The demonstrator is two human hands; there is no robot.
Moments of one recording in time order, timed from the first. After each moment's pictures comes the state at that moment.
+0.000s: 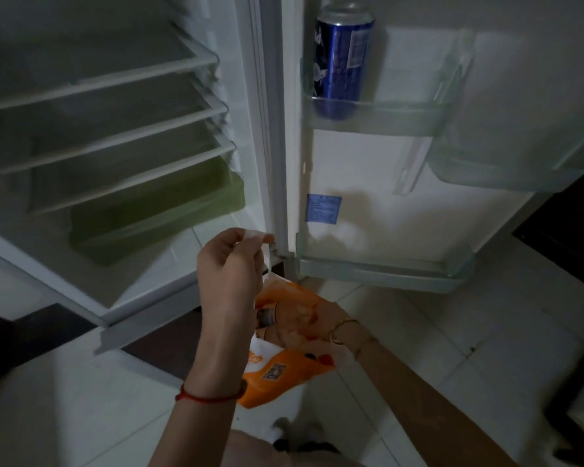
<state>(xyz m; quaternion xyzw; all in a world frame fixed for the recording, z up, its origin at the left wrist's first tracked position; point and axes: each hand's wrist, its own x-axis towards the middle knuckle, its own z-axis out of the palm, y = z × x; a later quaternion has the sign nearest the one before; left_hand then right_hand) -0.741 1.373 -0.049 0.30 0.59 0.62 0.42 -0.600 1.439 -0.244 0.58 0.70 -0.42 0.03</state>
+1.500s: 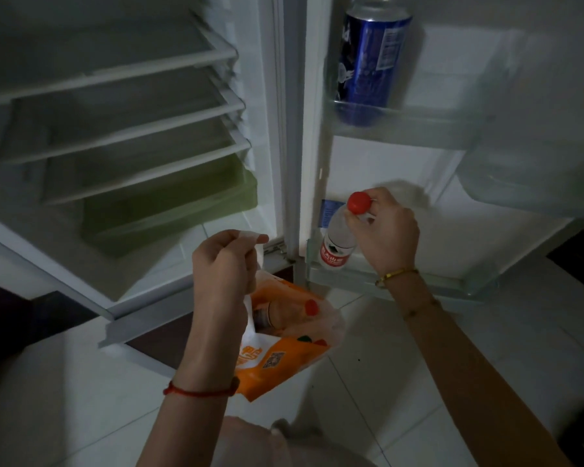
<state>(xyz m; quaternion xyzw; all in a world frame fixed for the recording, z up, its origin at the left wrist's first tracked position) -0.758 1.400 -0.056 0.25 0.60 0.62 0.44 -0.582 1.524 -0.116 0.61 0.67 -0.13 -0.40</state>
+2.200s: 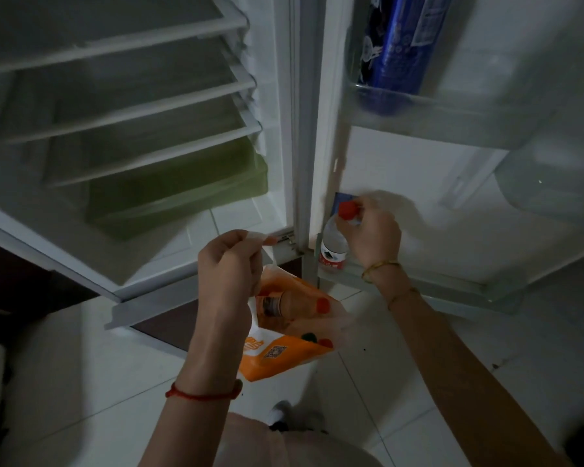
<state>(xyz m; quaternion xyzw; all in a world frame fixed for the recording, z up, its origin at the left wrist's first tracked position) -0.757 1.418 -0.072 0.22 0.63 0.60 0.44 -0.605 1.568 -0.169 0.63 0.70 -0.18 -0.30</state>
